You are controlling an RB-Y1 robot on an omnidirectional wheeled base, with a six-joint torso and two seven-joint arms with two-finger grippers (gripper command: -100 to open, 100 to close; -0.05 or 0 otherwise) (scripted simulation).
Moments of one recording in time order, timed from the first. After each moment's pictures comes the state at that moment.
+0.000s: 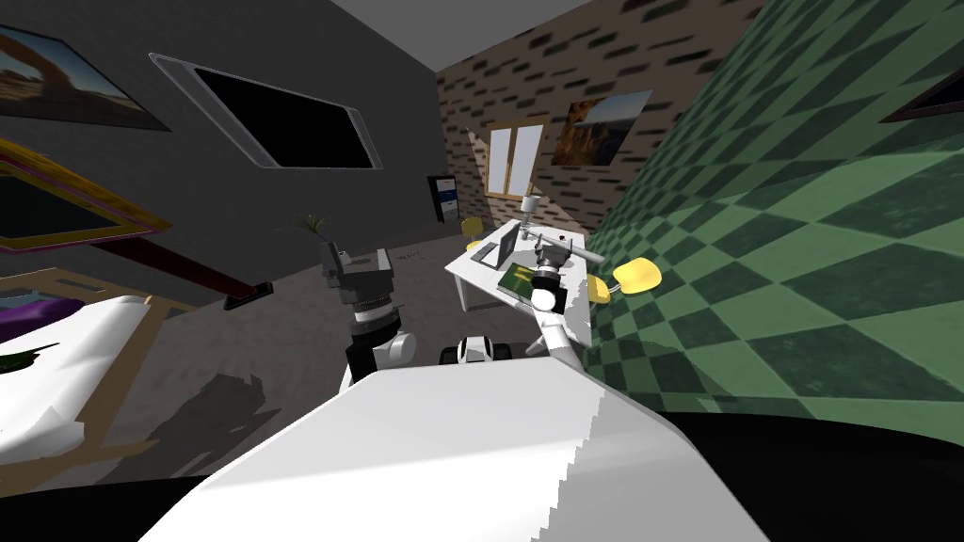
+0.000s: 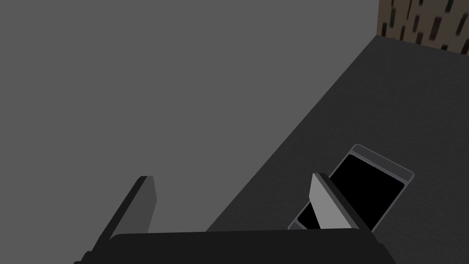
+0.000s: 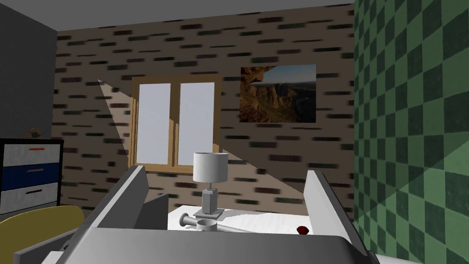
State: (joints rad) left arm 0.45 -0.05 -0.06 -2.28 0.03 -0.59 0.14; right arm -0.02 -0.18 0.06 -1.92 -1.30 -0.56 -0.20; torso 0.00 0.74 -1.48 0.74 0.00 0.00
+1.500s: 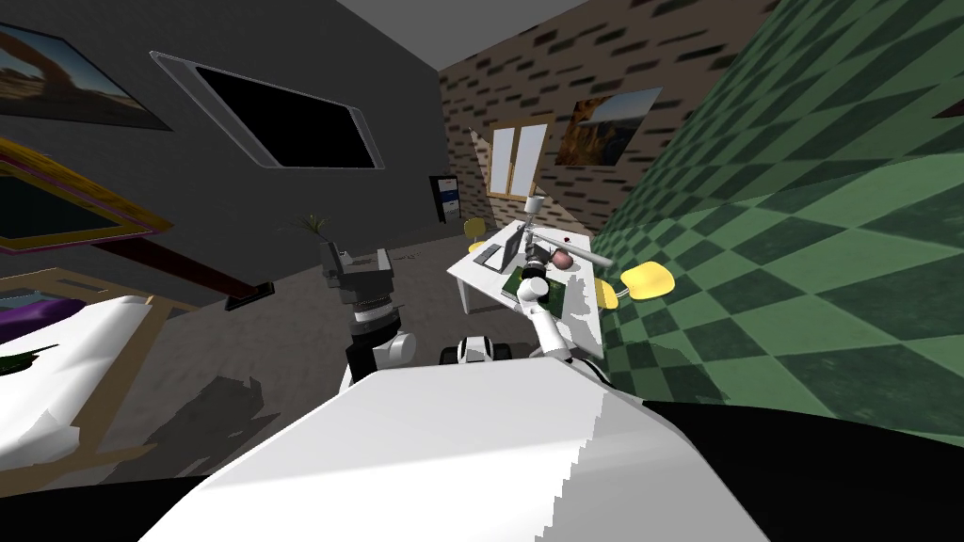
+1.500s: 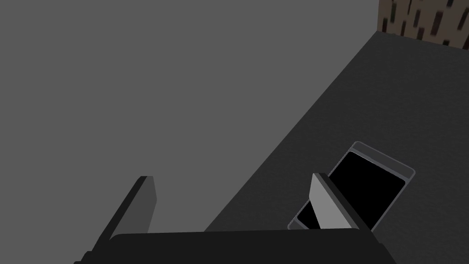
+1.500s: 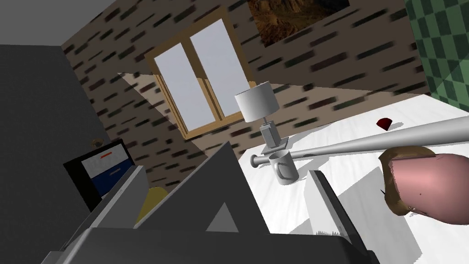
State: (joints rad) left arm 0.45 -0.05 -0.06 -2.28 0.03 -0.59 0.14; right arm -0.19 -0.15 0.08 -1.75 -1.74 -0.61 -0.25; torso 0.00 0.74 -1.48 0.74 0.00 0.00
